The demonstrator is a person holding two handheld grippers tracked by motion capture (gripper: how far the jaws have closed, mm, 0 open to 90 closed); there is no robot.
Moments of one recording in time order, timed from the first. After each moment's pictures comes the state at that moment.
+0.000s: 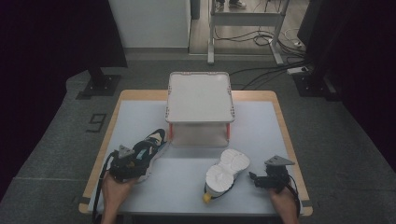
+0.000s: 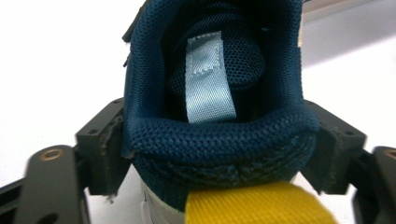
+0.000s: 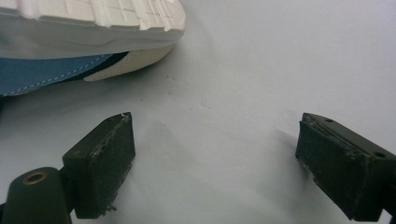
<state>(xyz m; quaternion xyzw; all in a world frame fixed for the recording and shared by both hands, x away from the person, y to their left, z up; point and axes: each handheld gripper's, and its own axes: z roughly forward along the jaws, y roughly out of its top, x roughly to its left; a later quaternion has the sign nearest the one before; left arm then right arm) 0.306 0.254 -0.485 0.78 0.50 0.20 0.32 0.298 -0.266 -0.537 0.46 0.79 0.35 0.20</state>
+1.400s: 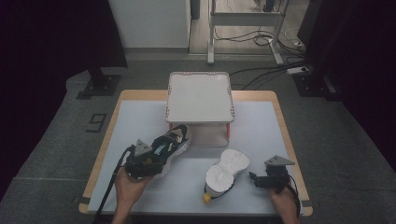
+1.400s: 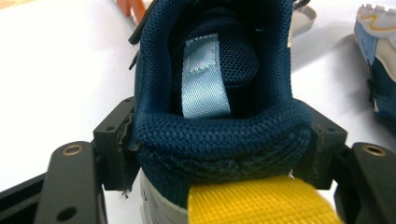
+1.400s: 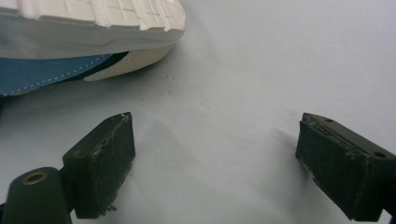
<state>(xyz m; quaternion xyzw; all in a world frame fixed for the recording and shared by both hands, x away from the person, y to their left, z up) 0.301 0.188 -0.441 0.80 0.44 0.20 0.36 0.298 -0.266 -0.537 0.46 0.79 0.35 0.20</state>
